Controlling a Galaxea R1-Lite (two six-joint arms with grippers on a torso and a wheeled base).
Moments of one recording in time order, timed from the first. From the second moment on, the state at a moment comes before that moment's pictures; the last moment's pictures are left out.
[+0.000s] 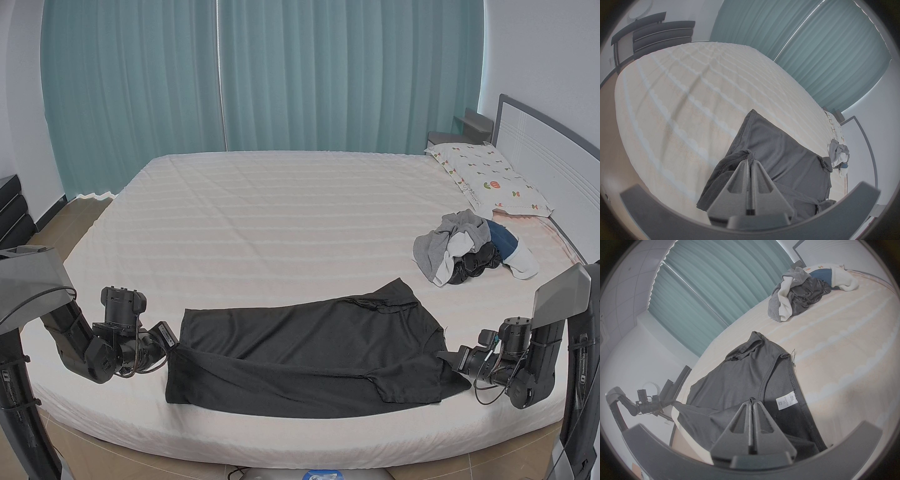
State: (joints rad) left arm -0.09 2.12 -0.60 -0.78 -0.02 -0.72; right arm 0.01 2.46 -0.39 -1.55 0.44 0.46
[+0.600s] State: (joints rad) left arm -0.08 1.97 -0.48 -0.78 -0.03 -0.72; right arm -0.08 2.18 -0.14 -1.55 0.61 0.50
